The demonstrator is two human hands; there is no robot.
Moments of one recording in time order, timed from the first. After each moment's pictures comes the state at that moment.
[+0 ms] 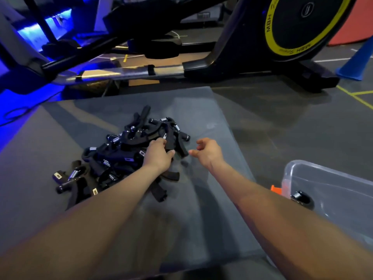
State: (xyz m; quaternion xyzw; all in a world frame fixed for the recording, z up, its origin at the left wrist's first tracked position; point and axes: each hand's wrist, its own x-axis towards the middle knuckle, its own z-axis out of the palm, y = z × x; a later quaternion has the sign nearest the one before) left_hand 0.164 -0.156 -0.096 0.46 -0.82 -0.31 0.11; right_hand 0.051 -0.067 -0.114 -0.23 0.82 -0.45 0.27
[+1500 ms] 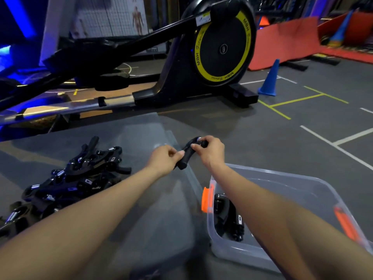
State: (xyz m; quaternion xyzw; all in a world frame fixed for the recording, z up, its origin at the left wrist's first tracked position) left_hand 0.083 -0.008 -0.011 0.30 -0.87 -0.37 0.09; right_hand -0.015 0.092 -0.026 -0.14 0.84 -0.52 0.07
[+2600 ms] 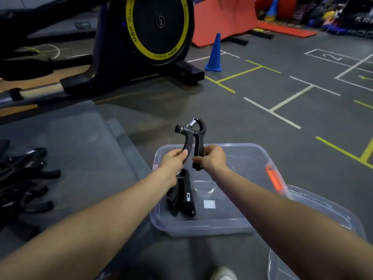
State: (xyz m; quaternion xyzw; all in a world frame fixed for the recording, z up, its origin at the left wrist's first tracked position) left_hand -0.009 0.155 -0.087 0.31 -0.61 -0.72 -0.01; right_hand -0.047 0.257 -0.081 0.05 0.83 -0.54 0.15
